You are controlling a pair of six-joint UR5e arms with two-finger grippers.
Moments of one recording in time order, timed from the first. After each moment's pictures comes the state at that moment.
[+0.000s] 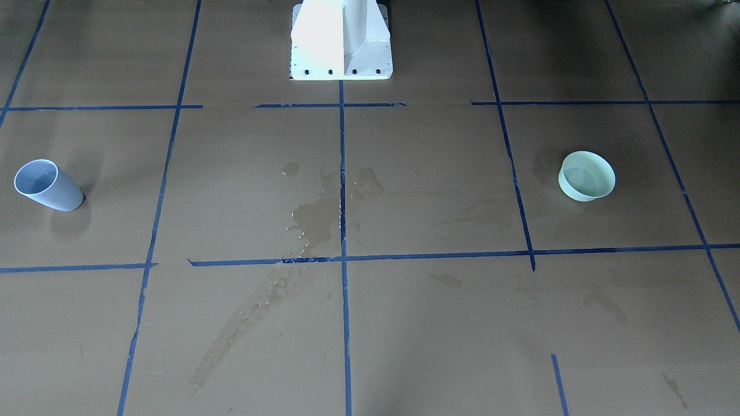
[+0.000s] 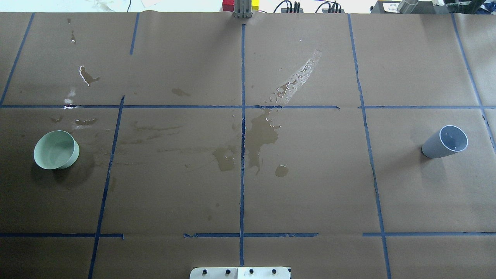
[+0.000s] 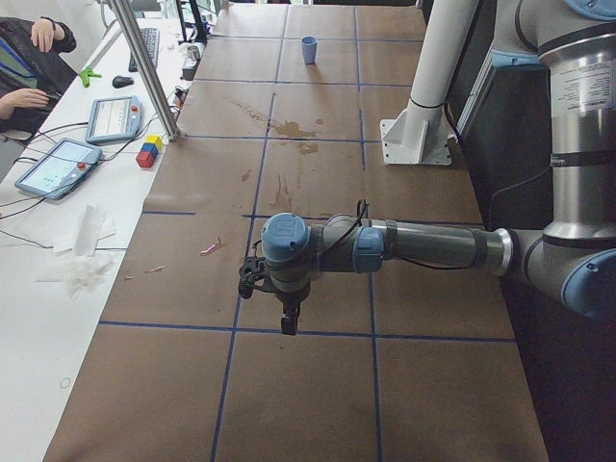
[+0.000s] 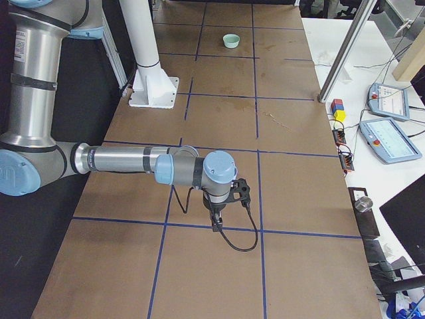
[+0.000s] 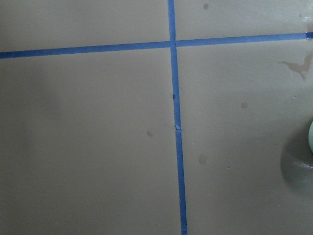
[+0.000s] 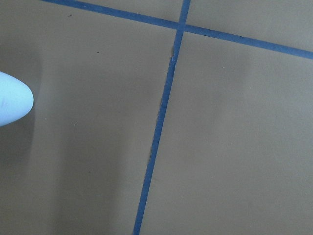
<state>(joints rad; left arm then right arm) -1.58 -1.43 -1.80 -1.48 -2.37 0.09 1.56 -1.77 1.81 -1.65 2.32 -0.23</state>
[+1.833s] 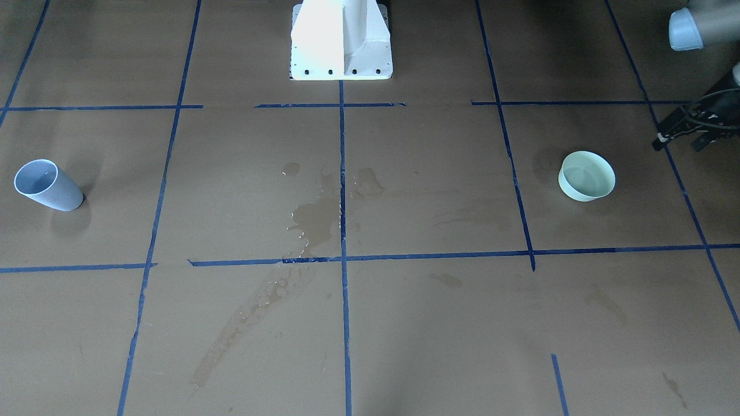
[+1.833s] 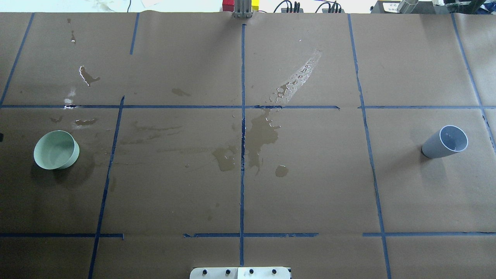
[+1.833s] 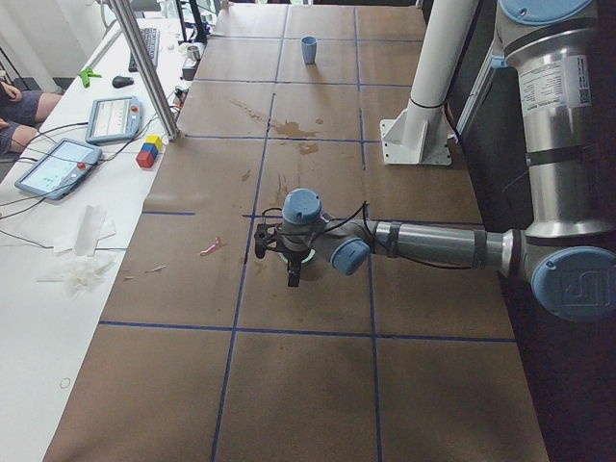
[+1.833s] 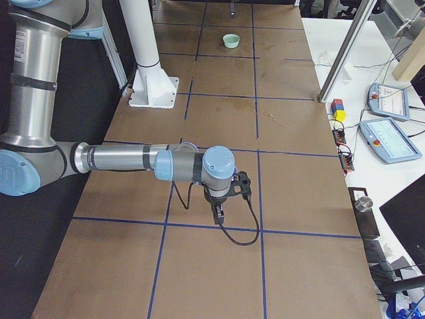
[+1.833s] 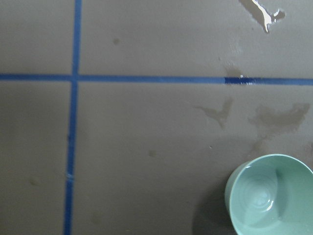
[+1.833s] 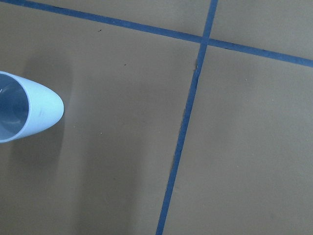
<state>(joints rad) -1.13 -1.36 -1.78 -2.18 -2.25 -0.77 1.56 -1.77 1.83 -1.65 2.38 -0.23</state>
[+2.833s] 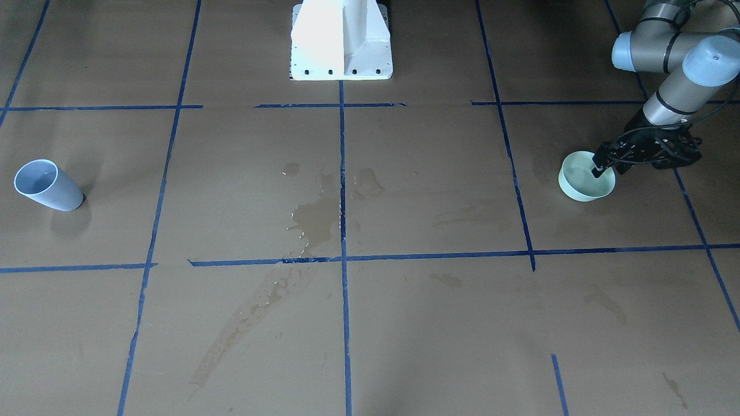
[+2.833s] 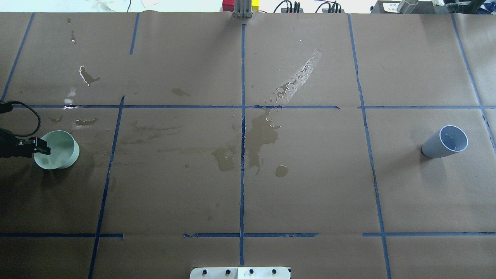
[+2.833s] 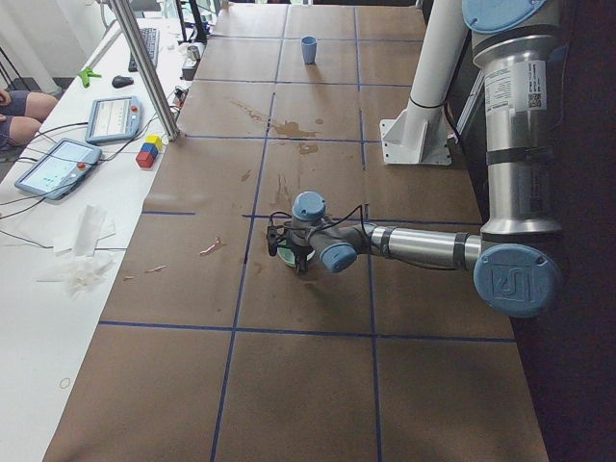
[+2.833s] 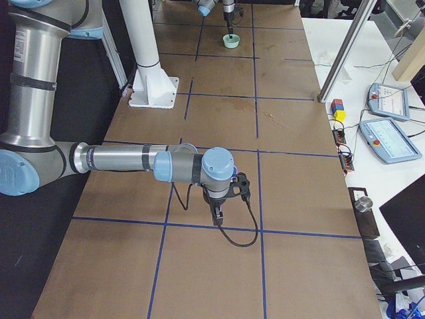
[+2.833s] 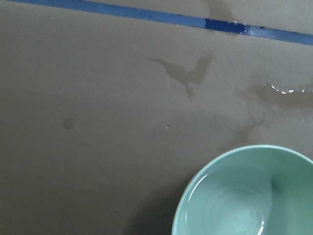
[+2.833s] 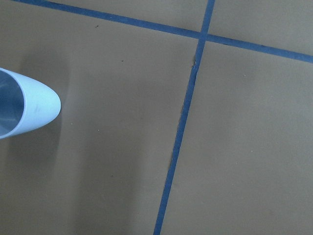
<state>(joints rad) -0.90 -1.44 -1.66 -2.33 -2.09 -1.10 1.56 -1.78 1.83 -1.65 2.38 -0.23</state>
